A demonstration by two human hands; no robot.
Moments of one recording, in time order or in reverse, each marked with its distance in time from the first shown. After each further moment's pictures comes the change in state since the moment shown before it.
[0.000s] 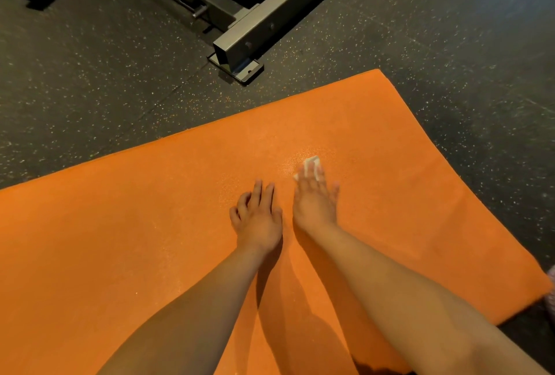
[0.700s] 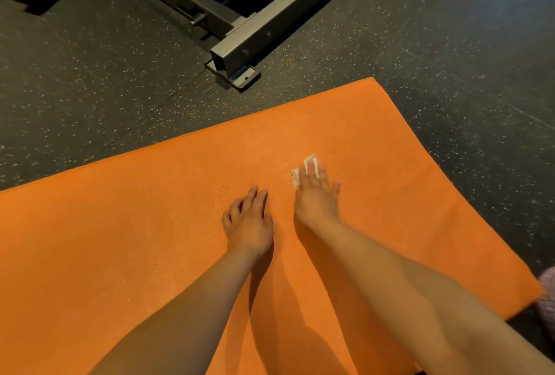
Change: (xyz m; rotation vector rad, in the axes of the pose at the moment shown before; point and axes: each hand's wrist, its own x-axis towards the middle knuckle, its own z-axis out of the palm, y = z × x) left_hand -0.003 -0.003 -0.012 -0.029 0.007 0.005; right_hand 0.013 0.006 -0.019 -0.083 -0.056 0.052
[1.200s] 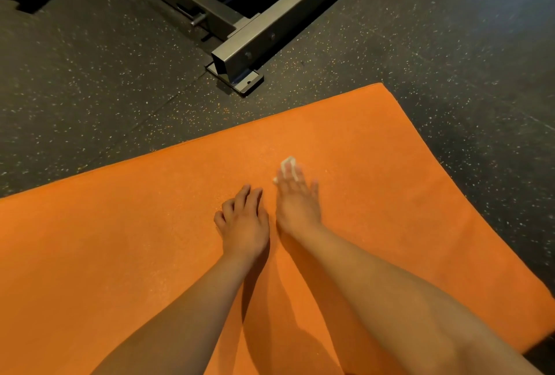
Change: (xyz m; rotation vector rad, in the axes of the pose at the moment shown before) left_hand 0.035 -0.004 -0.006 0.033 0.150 -0.015; right_hand 0.025 -0.039 0.010 0.033 0.007 -0.175
